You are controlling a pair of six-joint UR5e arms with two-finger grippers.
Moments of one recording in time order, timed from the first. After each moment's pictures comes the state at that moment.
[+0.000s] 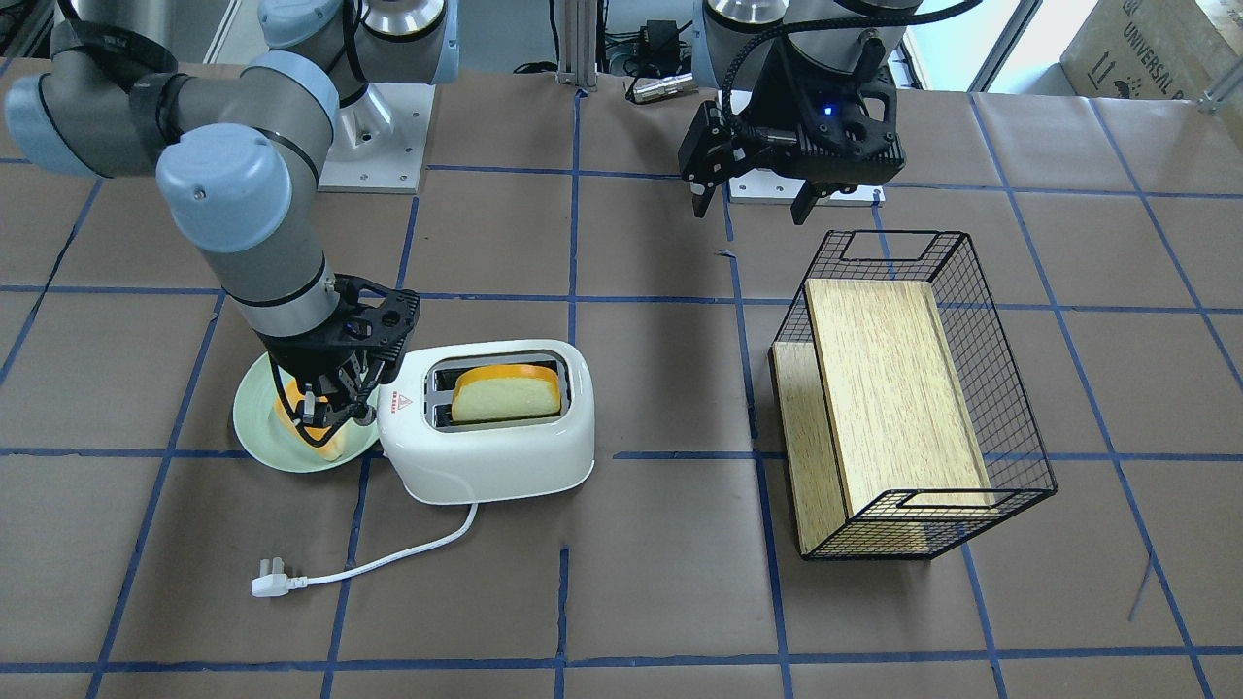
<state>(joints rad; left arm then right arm) -1.68 -1.54 -1.56 -1.59 1.45 -0.16 1.60 -1.37 1.78 -2.06 -1.55 -1.40</state>
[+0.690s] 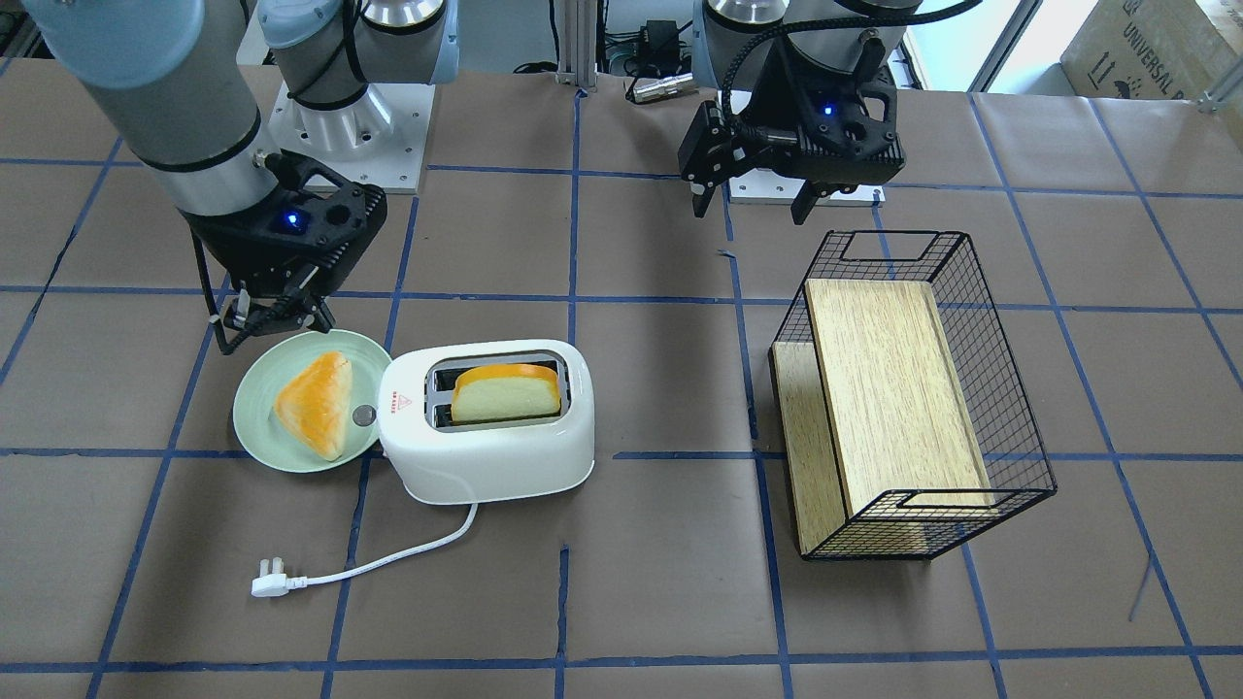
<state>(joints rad) -1.68 -1.54 -1.56 -1.59 1.45 -0.16 1.60 -1.48 1.55 -1.67 -1.55 -1.12</state>
